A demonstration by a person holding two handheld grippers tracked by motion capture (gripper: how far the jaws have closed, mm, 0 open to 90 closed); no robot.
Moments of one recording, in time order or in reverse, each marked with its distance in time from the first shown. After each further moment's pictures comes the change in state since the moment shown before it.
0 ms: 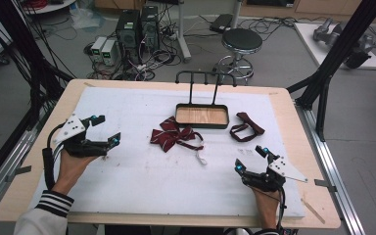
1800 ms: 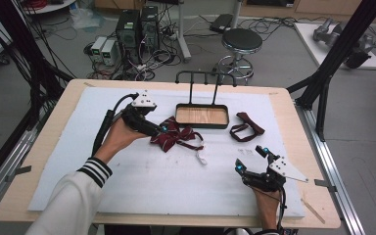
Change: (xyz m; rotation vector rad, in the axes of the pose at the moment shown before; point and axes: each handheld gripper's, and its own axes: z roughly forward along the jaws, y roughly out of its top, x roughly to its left) left arm -0.042 0.059 0.140 0.416 -0.146 0.118; right arm 0.000 0.000 -0.001 0.001 0.005 0.015
